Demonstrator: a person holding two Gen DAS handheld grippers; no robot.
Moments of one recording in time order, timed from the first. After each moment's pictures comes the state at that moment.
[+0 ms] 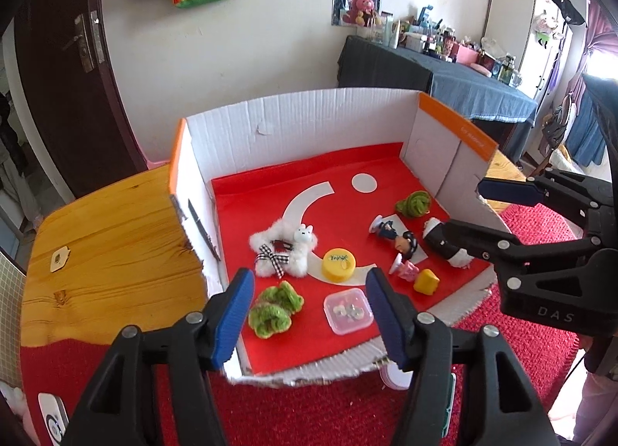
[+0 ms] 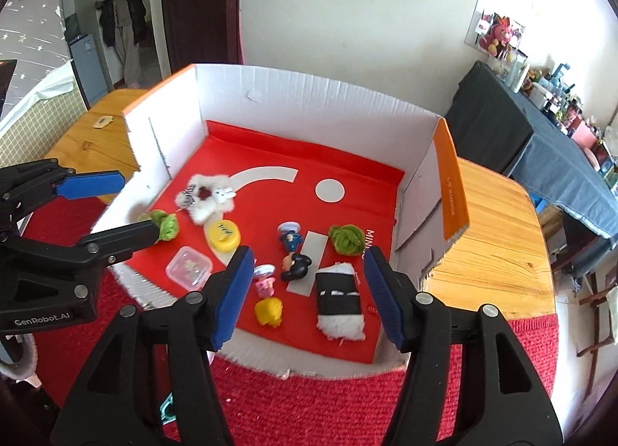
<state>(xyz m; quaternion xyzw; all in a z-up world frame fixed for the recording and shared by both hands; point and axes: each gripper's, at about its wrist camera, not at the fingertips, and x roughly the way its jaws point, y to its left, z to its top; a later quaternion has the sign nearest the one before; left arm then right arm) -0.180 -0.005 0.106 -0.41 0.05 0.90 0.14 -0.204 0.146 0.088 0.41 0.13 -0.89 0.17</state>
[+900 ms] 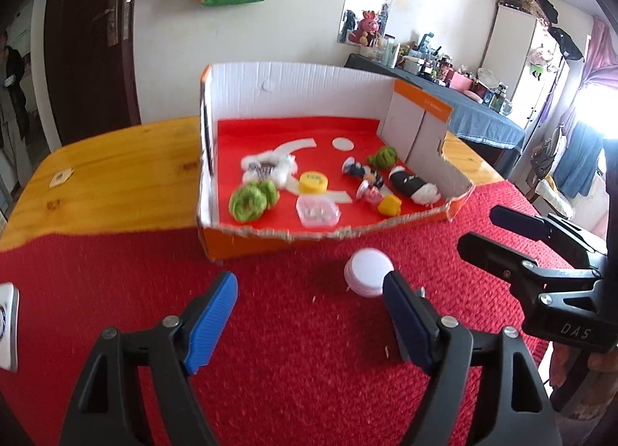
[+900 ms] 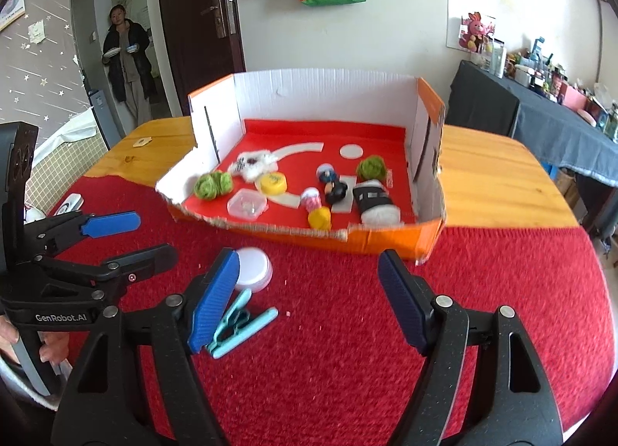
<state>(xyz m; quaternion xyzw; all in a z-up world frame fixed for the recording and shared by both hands) -0.083 -0.018 0.064 -0.38 -0.02 0.91 0.14 -0.094 0.176 0.056 0.35 0.03 -0.92 0.18</state>
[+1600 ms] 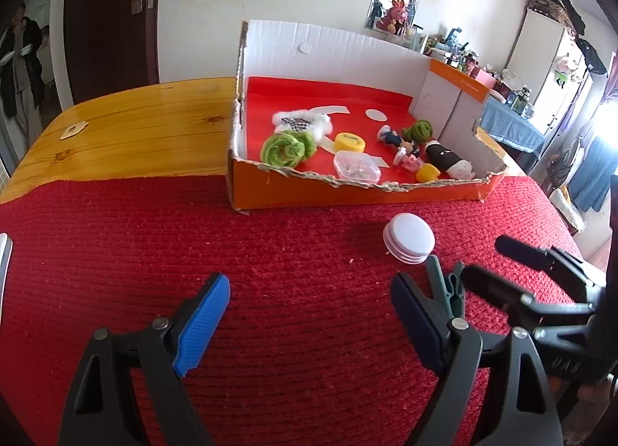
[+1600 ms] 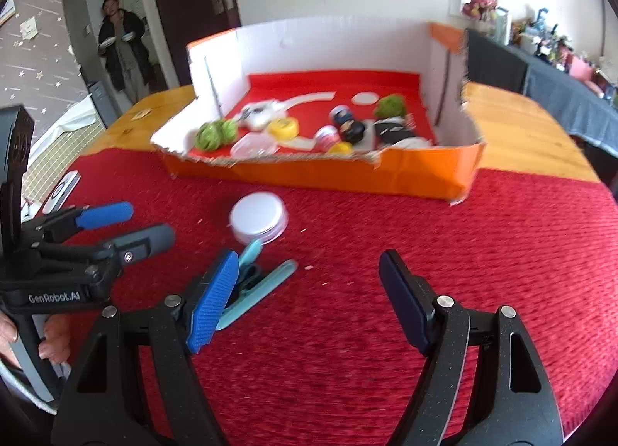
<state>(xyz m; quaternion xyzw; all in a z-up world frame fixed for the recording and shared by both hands) -0.085 -0.032 0.031 -0.42 -0.05 0.90 0.11 -0.090 0.164 0.012 0.40 0.02 -0.90 0.19</state>
